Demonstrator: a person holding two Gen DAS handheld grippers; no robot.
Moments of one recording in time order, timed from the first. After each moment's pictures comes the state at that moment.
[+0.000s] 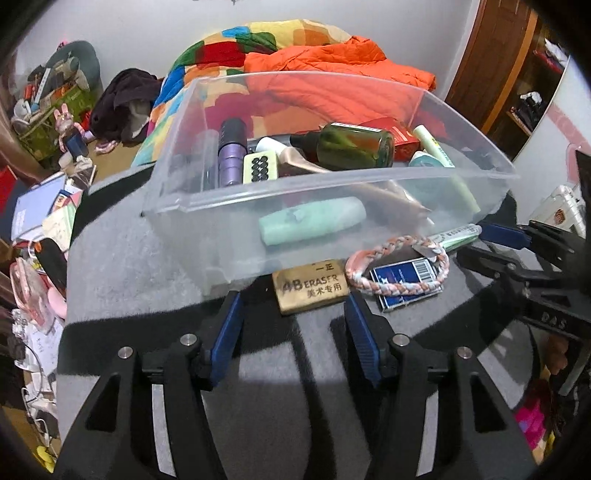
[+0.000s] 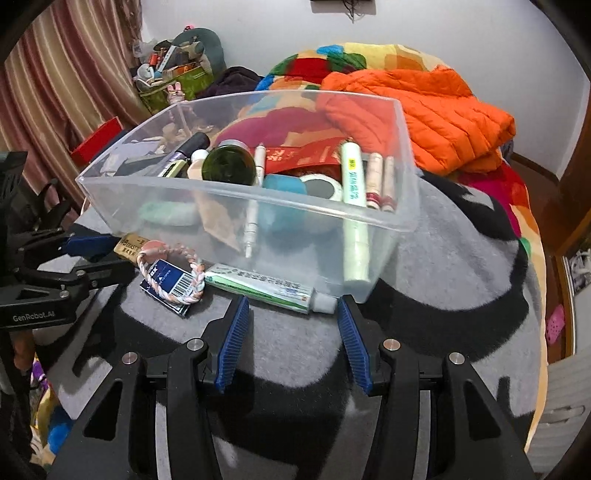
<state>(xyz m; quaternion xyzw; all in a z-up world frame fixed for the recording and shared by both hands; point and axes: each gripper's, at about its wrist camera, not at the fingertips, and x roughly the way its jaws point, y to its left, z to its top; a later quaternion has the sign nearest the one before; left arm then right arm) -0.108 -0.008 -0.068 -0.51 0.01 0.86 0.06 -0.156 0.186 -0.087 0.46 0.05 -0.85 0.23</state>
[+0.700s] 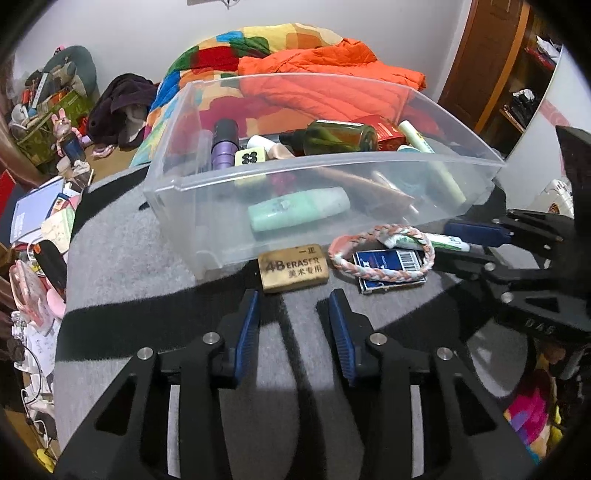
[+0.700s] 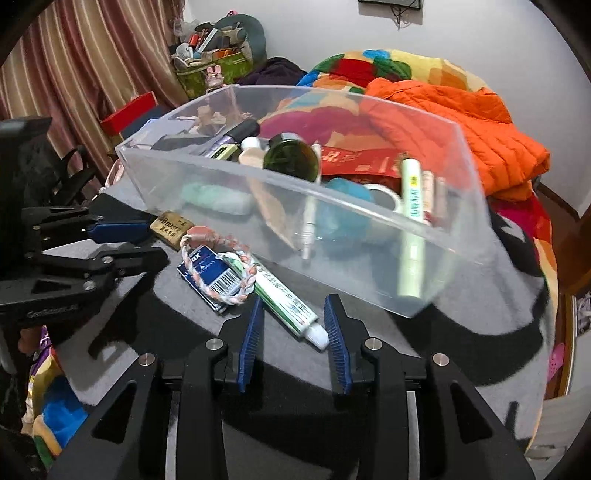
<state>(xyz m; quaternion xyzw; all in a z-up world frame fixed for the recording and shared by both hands) -0.092 -0.005 -0.064 -0.50 0.00 0.86 0.07 -0.148 0.155 -0.084 0.46 0.10 -0.84 0.29</state>
